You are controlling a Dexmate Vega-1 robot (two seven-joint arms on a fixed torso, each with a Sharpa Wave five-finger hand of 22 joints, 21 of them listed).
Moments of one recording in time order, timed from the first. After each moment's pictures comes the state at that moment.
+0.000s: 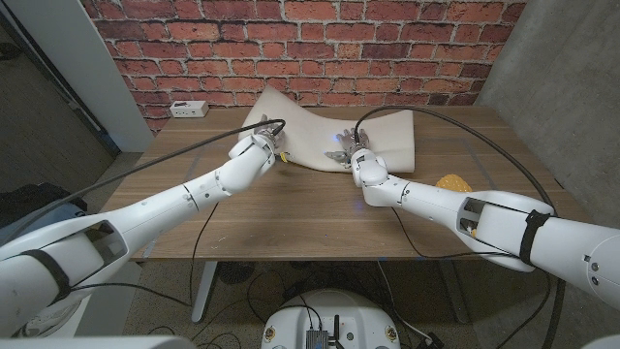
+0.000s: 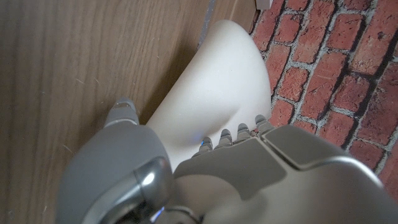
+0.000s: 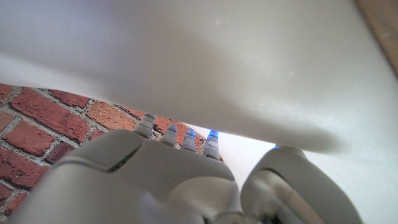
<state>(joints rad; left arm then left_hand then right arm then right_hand) 0.43 0.73 0.97 -1.72 1.61 0.35 -0.71 0.66 0.04 0.11 -0.07 0.33 -0.17 0.06 0.17 0.18 -0.17 0.17 0.19 0.20 -0.18 0.20 0.18 0.18 -0.17 0.20 0.21 0.19 -0.24 -0.29 -1.28 -1.07 -0.68 -0.68 0.02 0.33 -0.01 0.10 0.03 0.30 0.04 -0.14 0.17 0.19 -0.10 -0.01 0.18 0.19 -0.12 0.07 0.18 0.21 -0.07 0.21 0.17 0.17</state>
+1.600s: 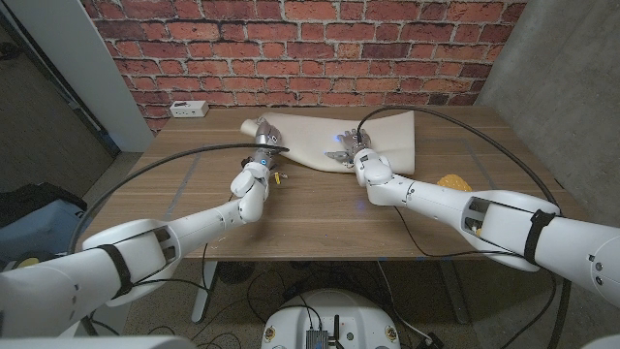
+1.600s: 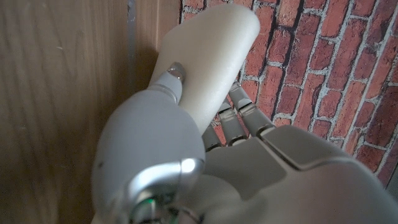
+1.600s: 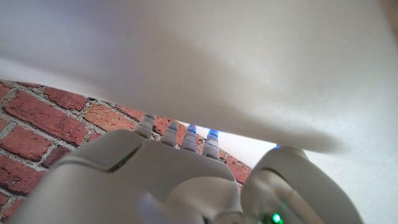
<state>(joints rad) 0.37 0.45 1.17 -0.95 1.69 0.77 0.06 1.23 0.14 0.38 -0.16 0.18 0.66 -0.19 0.35 0.18 0.65 -0.20 0.33 0.19 0.67 -0.06 0.21 0.17 0.49 -0.05 0.59 0.22 -0.24 -0.31 -1.27 -1.07 -0.67 -0.65 0.01 0.34 -0.01 0.09 0.01 0.30 0.09 -0.12 0.20 0.19 -0.04 -0.01 0.21 0.19 -0.09 0.07 0.21 0.20 -0.08 0.21 0.19 0.17</state>
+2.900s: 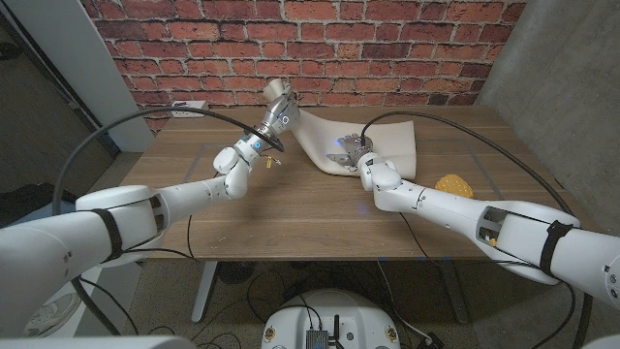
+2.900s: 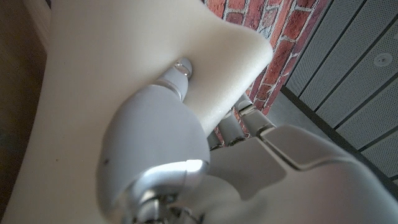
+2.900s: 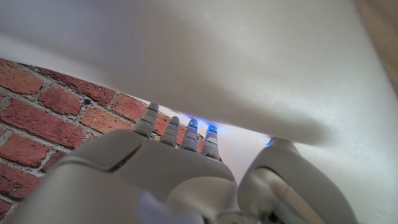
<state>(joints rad) 0.15 0.51 1.39 -0.88 1.52 0.82 0.76 1.30 0.15 0.37 -0.16 0.18 1.06 -0.20 0.55 0.27 1.01 -0.21 0.40 0.36 0.88 -0.12 0.26 0.21 0.45 -0.05 0.74 0.20 -0.31 -0.40 -1.22 -1.22 -0.68 -0.64 0.03 0.35 0.06 0.12 0.01 0.31 0.15 -0.11 0.21 0.19 0.04 0.00 0.22 0.19 -0.02 0.03 0.23 0.20 0.04 0.21 0.22 0.17</state>
